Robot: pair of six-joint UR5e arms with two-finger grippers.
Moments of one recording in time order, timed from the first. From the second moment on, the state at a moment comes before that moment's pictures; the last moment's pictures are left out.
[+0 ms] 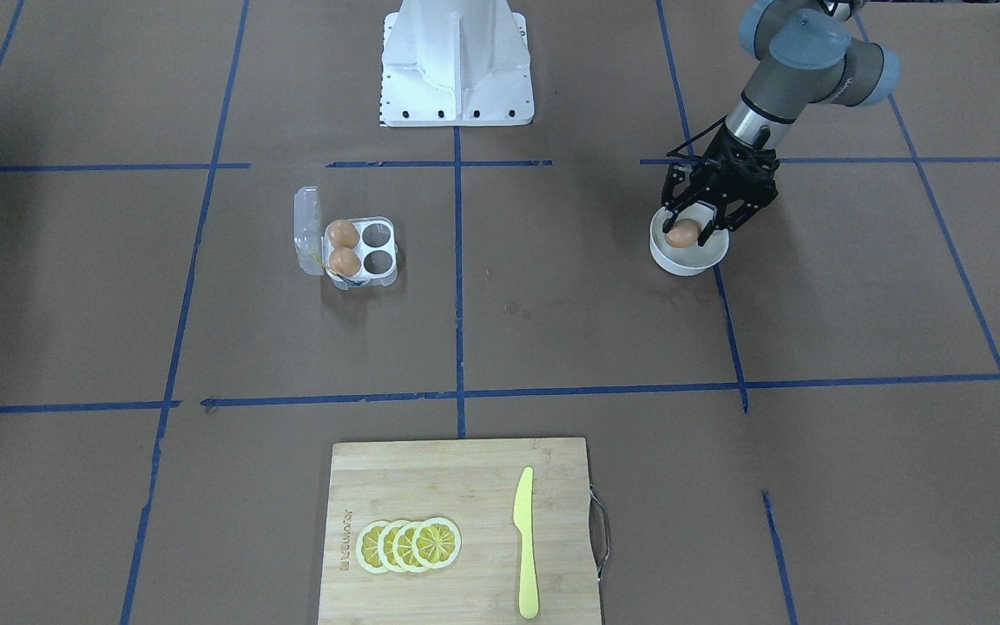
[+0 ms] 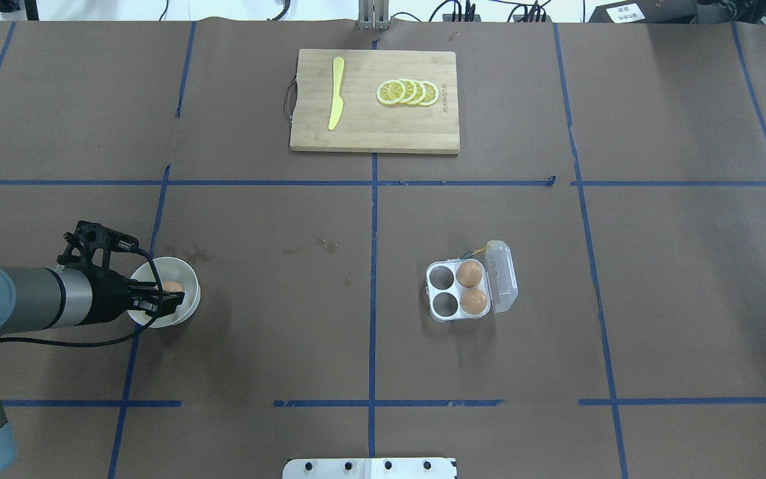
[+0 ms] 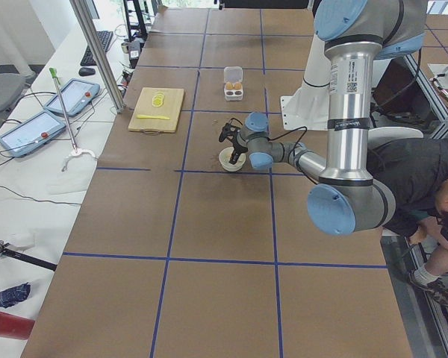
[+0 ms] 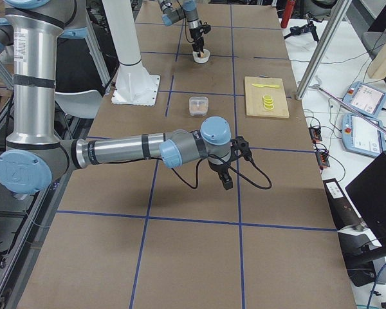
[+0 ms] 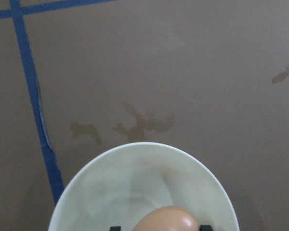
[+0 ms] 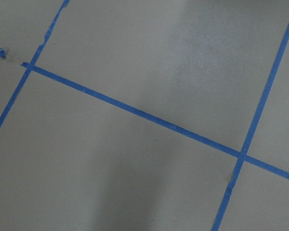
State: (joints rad) left arm -0.51 -1.54 -1.88 -2.38 -1.72 -0.93; right arm 1.46 -1.66 1.81 -1.34 2.40 -0.05
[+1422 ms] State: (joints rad) left arm -0.43 -2.06 -1.79 -2.39 -1.41 -1.02; right arm 1.46 -1.66 1.81 -1.34 2.40 -0.05
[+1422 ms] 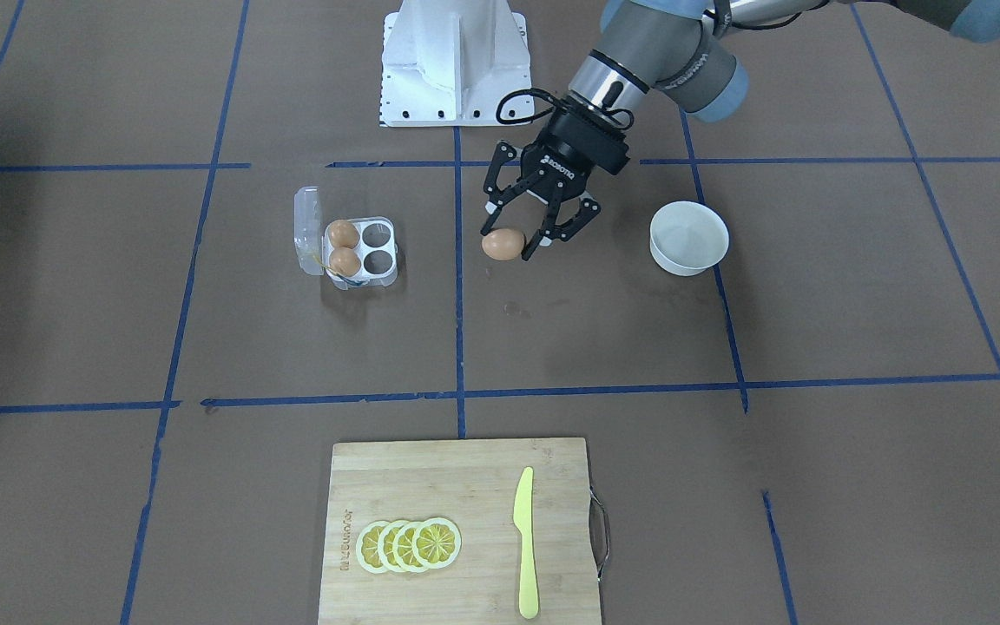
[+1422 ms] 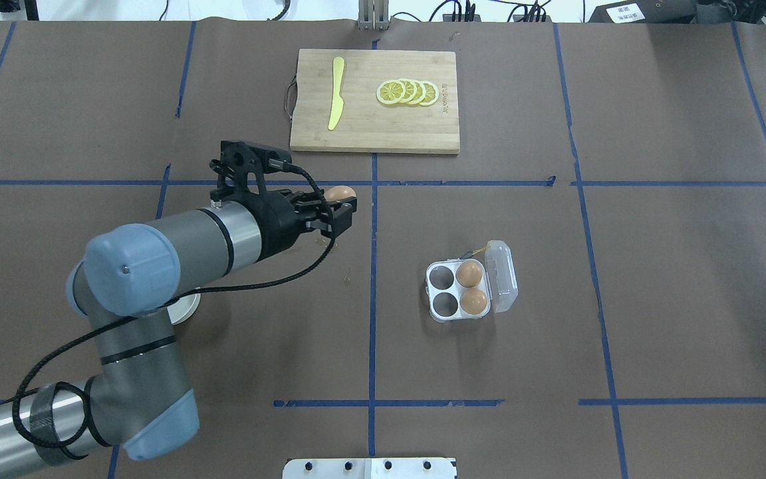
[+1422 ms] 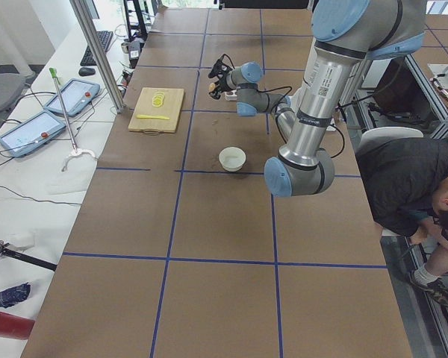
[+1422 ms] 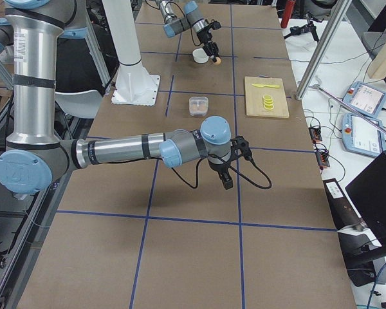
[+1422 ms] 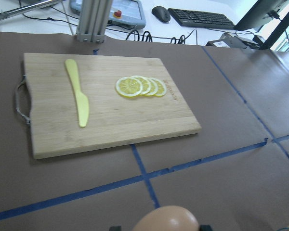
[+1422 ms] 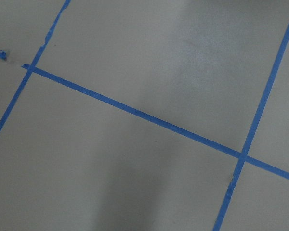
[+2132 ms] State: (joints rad) left arm -0.28 -2.21 -1.57 -2.55 -1.24 -1.01; right arm 1.46 -1.66 1.81 -1.34 2.40 -0.04
